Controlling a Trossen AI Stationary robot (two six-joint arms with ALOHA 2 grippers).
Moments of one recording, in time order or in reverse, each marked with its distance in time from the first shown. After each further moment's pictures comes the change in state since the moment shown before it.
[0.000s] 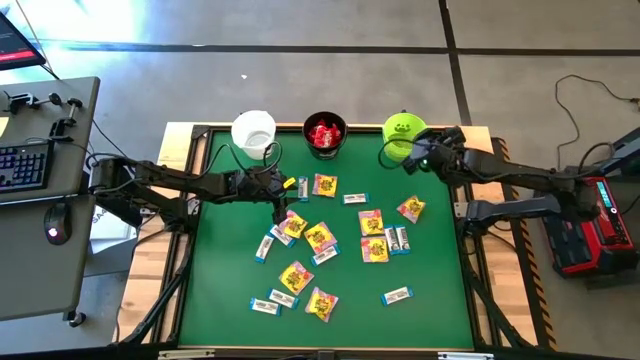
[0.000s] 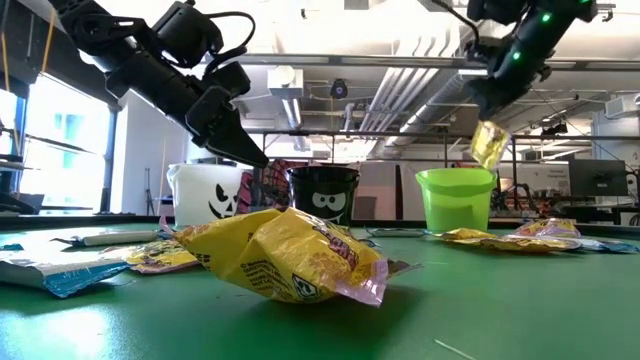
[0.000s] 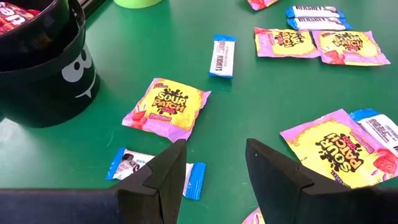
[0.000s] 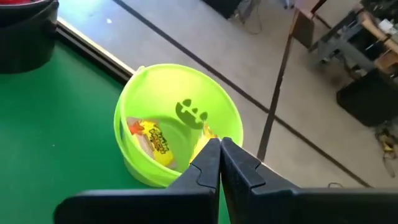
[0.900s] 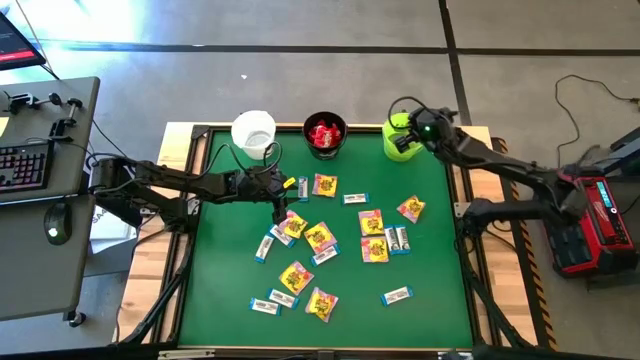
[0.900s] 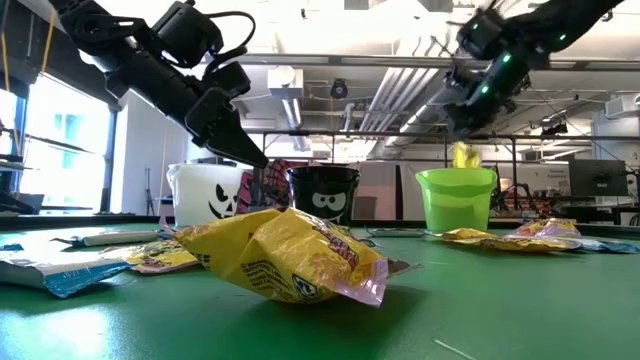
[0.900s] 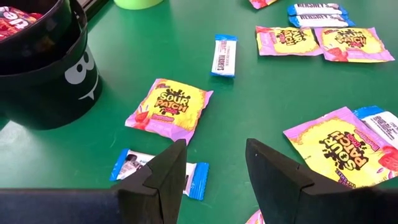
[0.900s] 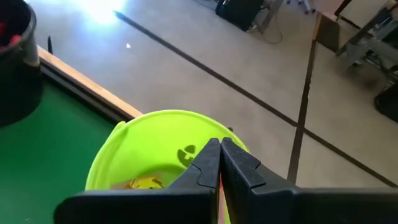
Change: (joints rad) left arm 0.000 0.000 0.000 -0.001 -0.008 0.019; right arm -0.355 0.151 -0.072 0.520 -0.344 -0.288
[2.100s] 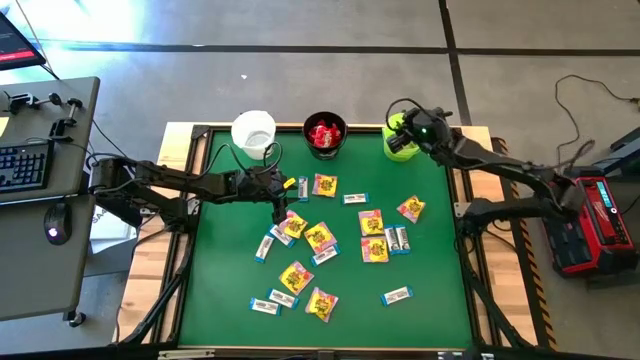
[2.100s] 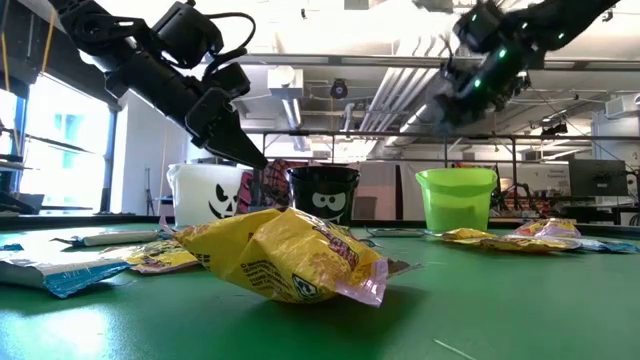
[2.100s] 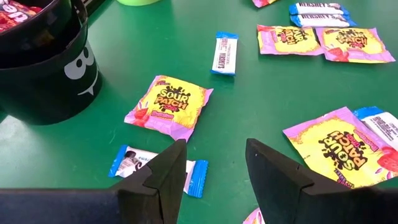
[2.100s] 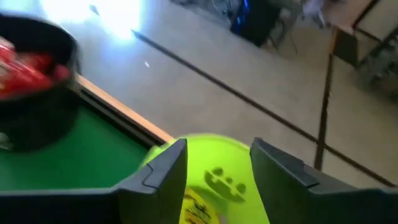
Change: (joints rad) left arm -0.001 0.000 0.000 -0.007 -0.001 -0.018; right arm 0.067 -0.008 0.001 0.081 -0.029 0.028
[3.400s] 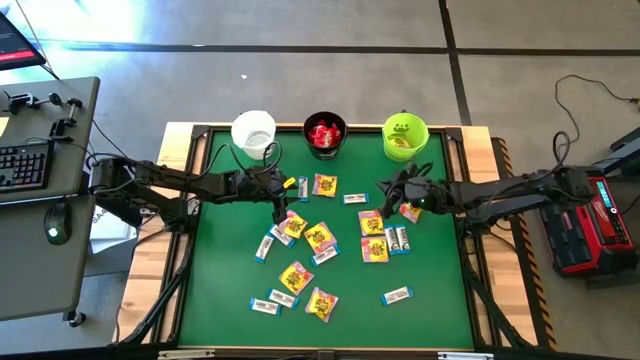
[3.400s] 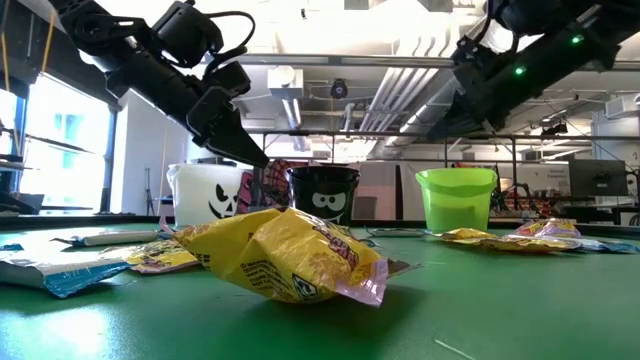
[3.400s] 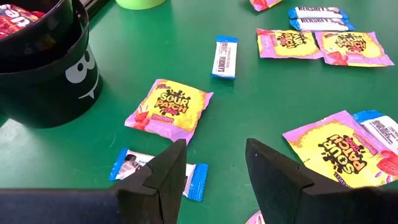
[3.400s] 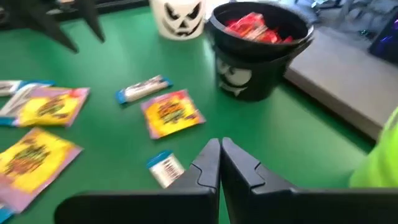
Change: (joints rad) left arm 0.000 0.000 0.000 0.011 0.000 0.000; right arm 0.628 -0.080 -0.270 0.146 0.039 0.299
